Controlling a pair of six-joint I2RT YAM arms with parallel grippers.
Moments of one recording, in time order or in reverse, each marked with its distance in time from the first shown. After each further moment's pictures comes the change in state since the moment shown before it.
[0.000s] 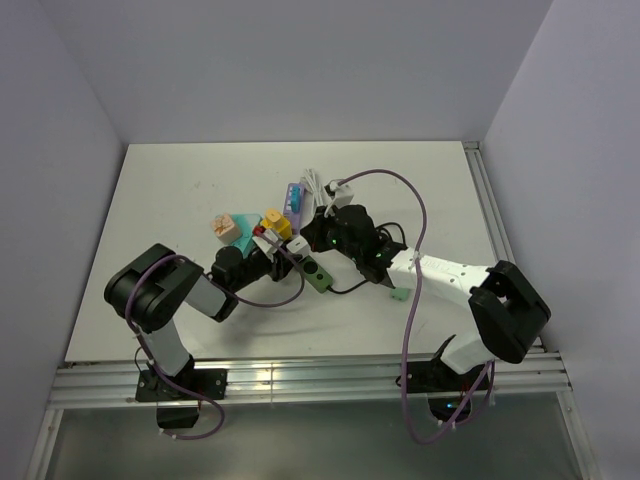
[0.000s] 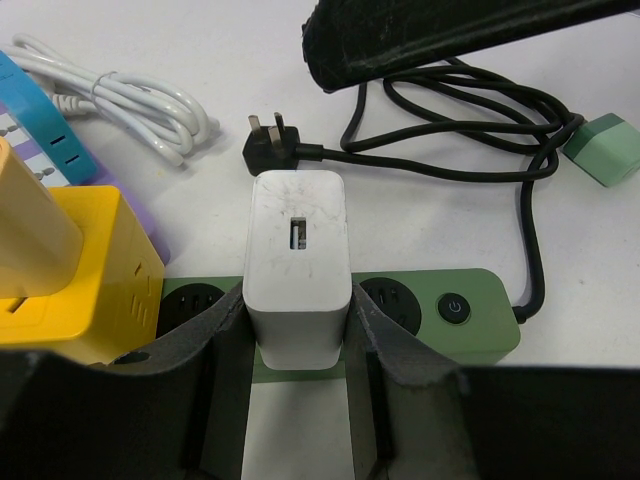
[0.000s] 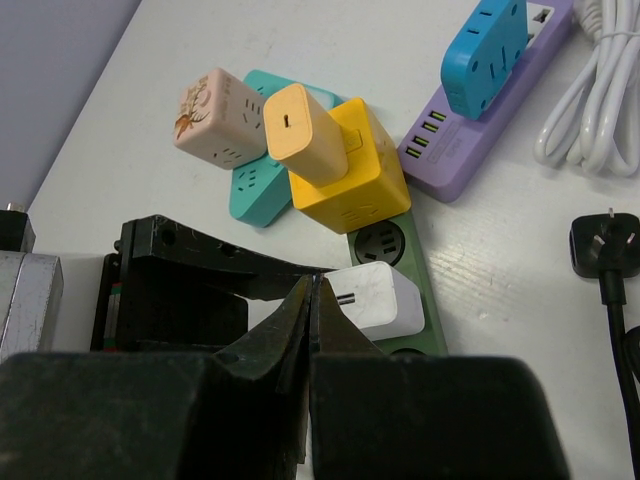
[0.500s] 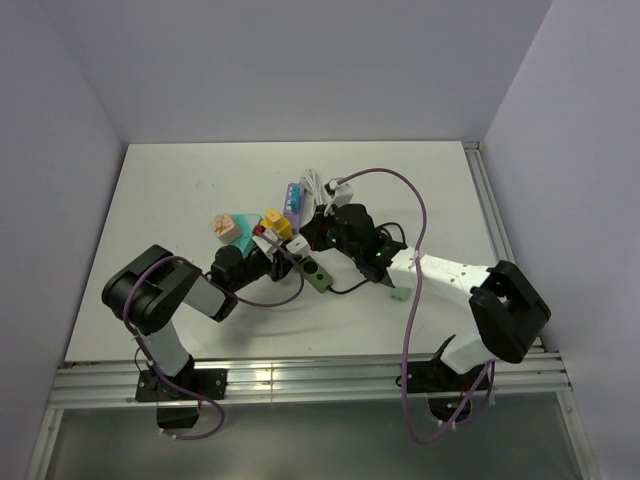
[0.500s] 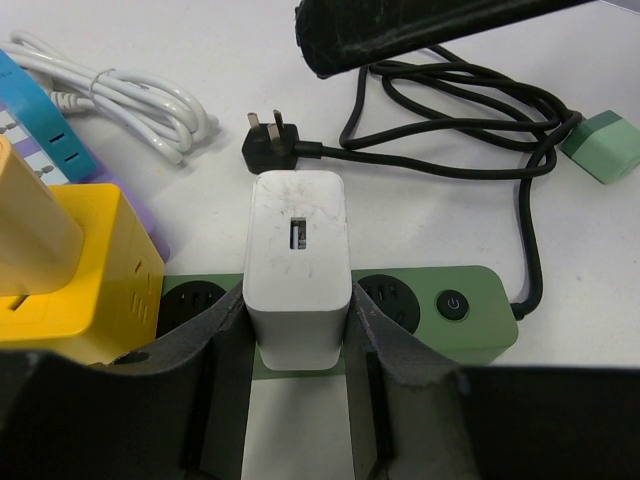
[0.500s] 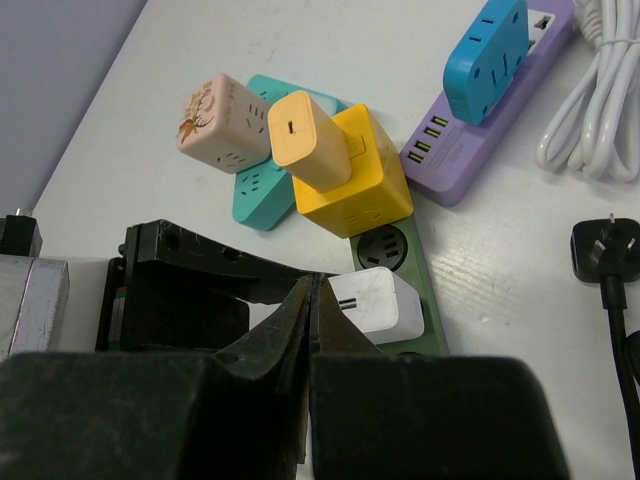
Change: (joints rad) left arm 0.002 -0.018 0.000 -0.027 0.008 0.002; right arm 0.000 -0.001 0.011 -0.006 0.001 0.000
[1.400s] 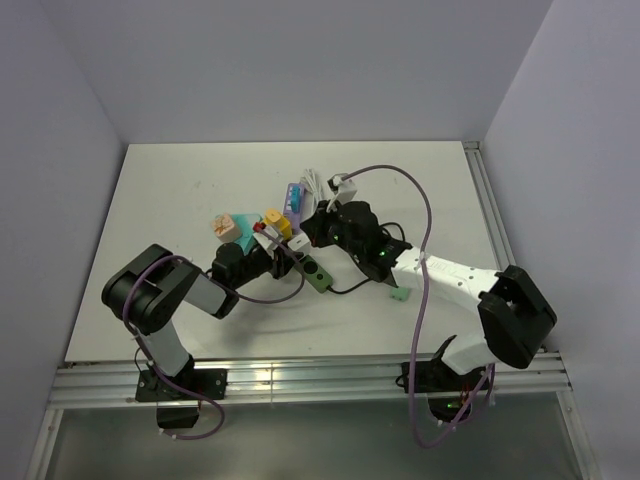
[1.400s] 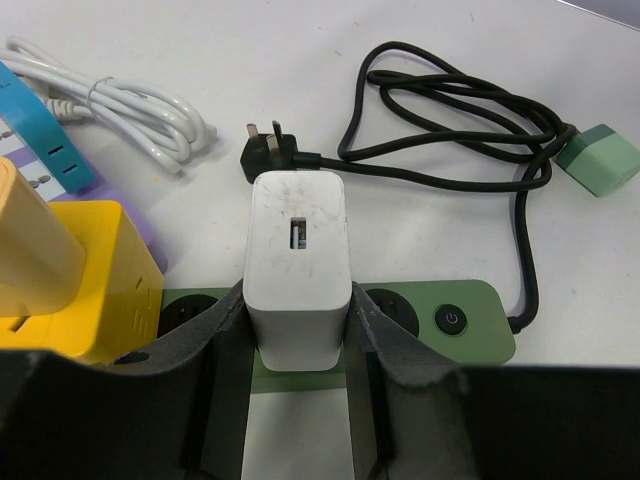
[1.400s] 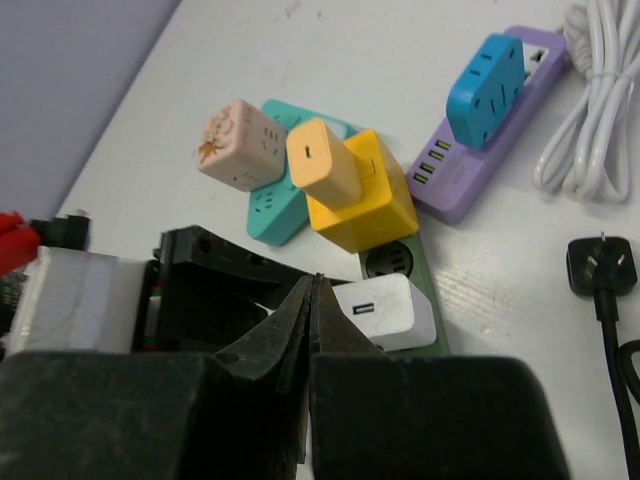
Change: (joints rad) left arm 0.000 0.000 0.026 -0.018 0.012 -0.020; right arm -0.002 -0.047 0.019 -0.010 0.011 -0.001
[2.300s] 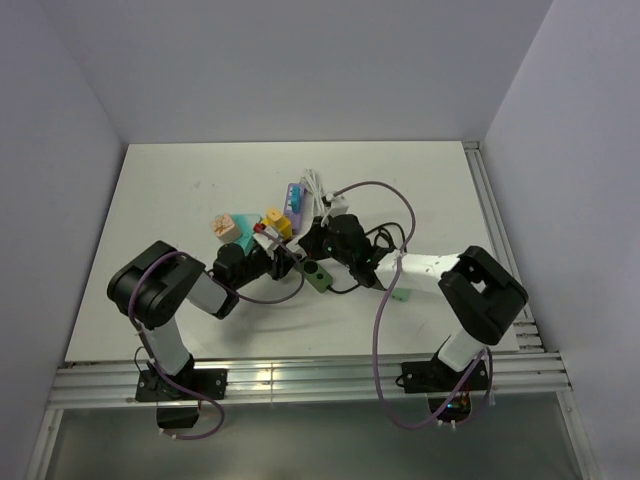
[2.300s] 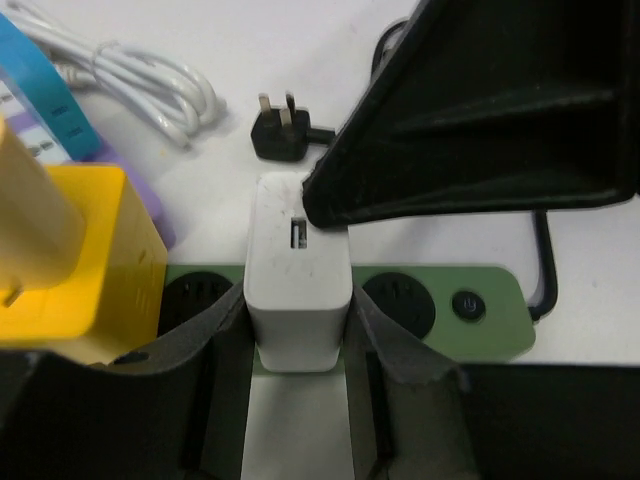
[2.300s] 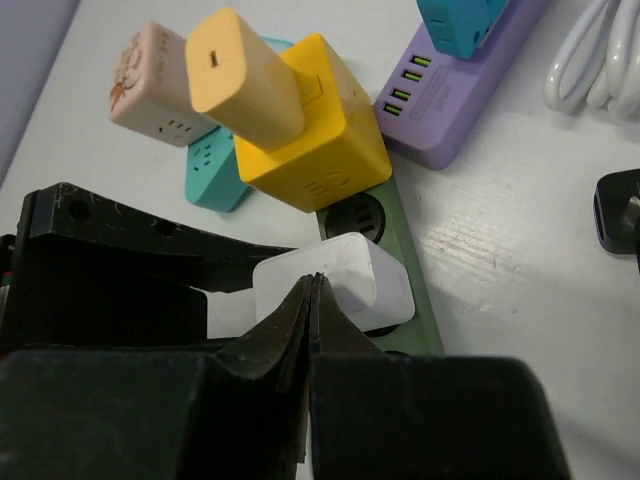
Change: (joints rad) left arm 0.007 0.042 0.000 0.034 -0.013 -0.016; right arm -0.003 0.169 -0.065 0.092 -0.012 0.037
